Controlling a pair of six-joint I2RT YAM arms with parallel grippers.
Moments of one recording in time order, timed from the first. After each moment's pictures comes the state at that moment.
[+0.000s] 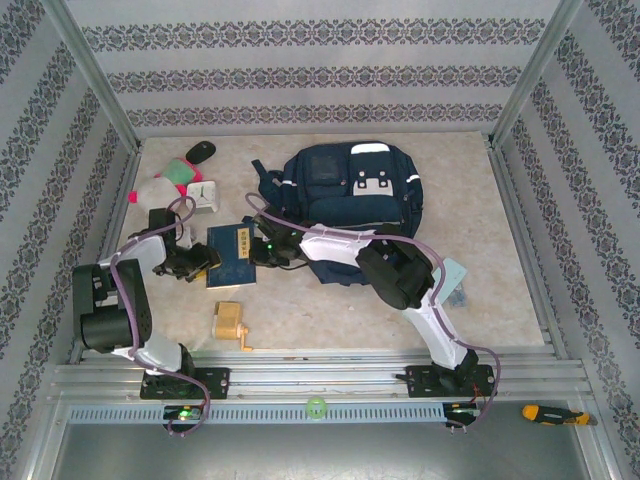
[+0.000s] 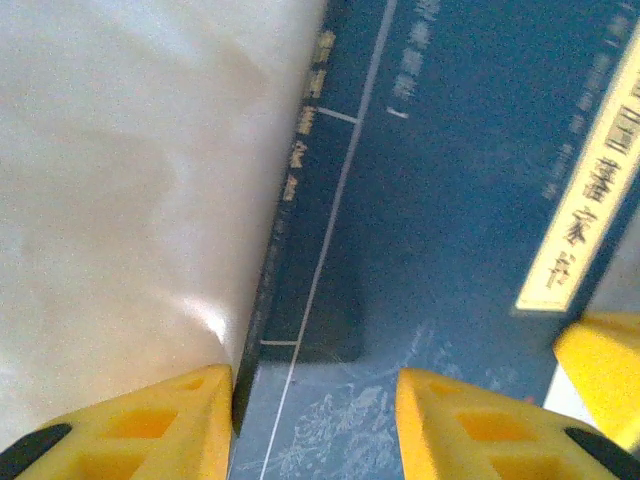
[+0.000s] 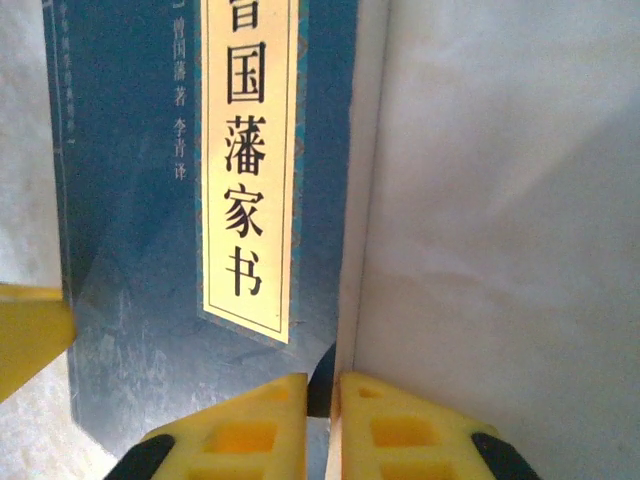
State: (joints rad) left arm 0.21 1.52 0.78 -0.57 0.44 -0.32; right arm 0.89 2.27 1.62 -0.28 -0.26 0.89
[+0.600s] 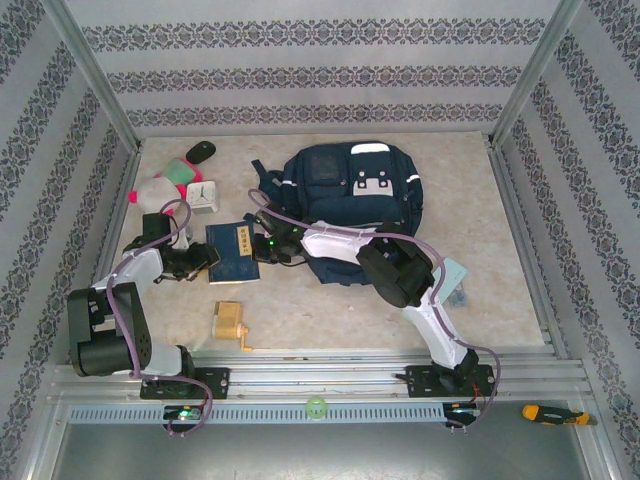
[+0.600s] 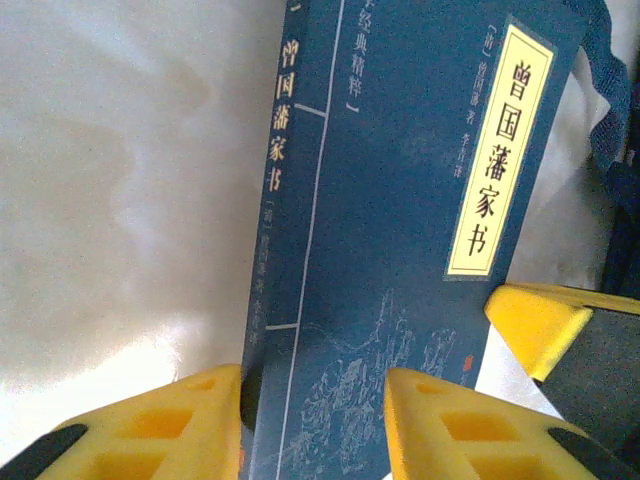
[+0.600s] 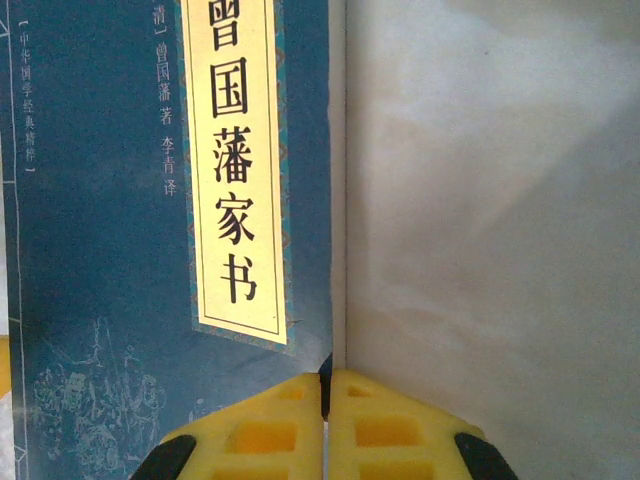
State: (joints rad) left arm 0.22 1.40 0.70 -0.48 0.50 -0.40; right arm 0.87 2.28 1.64 -0.29 -0.26 0.89
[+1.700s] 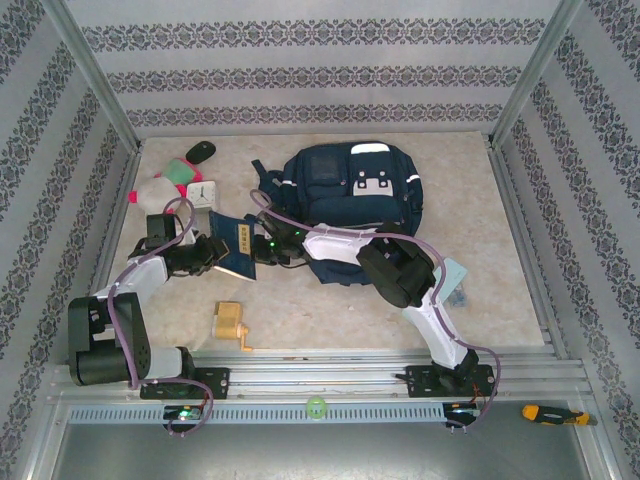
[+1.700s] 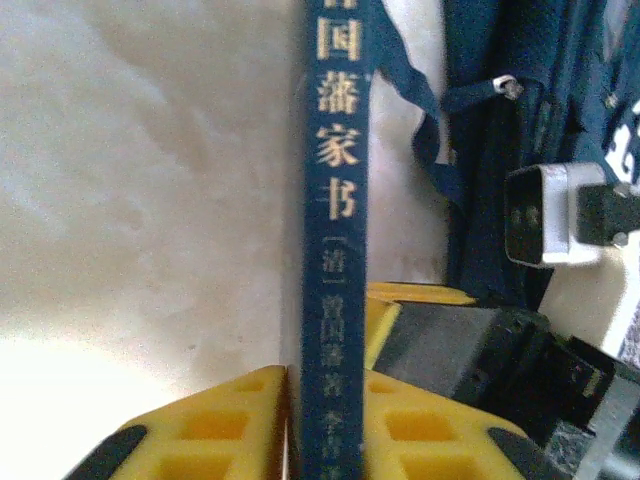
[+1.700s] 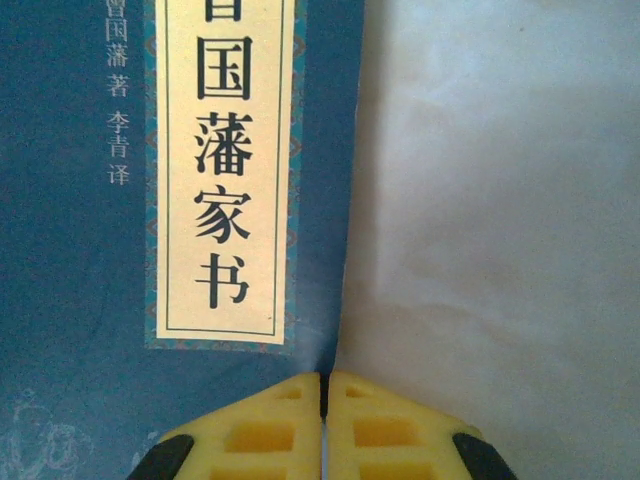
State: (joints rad) left arm 0.18 1.35 0.64 -0.30 0.65 -0.54; right arm 0.87 2.26 1.59 -0.20 -0.29 0.91
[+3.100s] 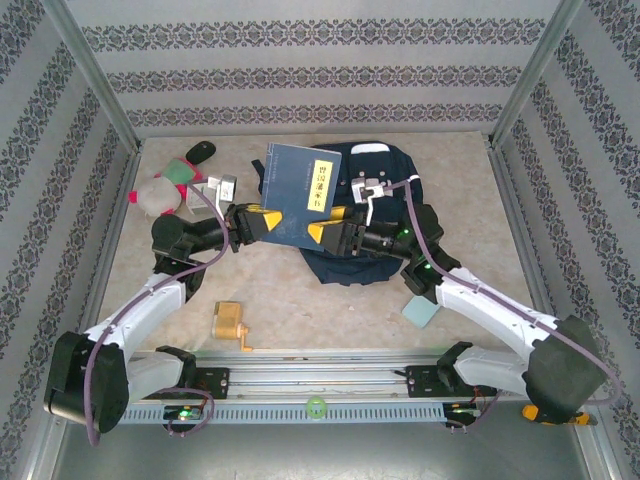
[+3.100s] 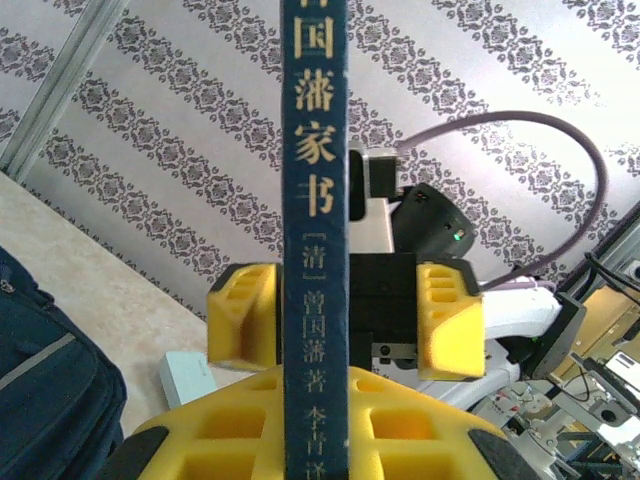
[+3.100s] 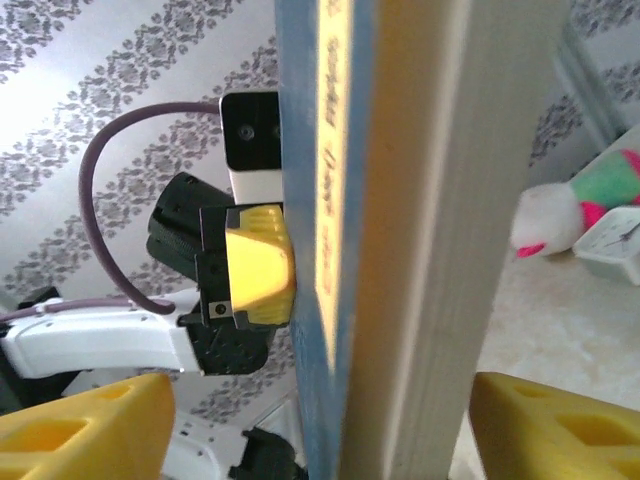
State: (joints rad) left arm -0.25 1.12 0.61 0.94 1.03 -1.00; right arm 0.62 1.17 0.73 0.58 -0.73 0.80
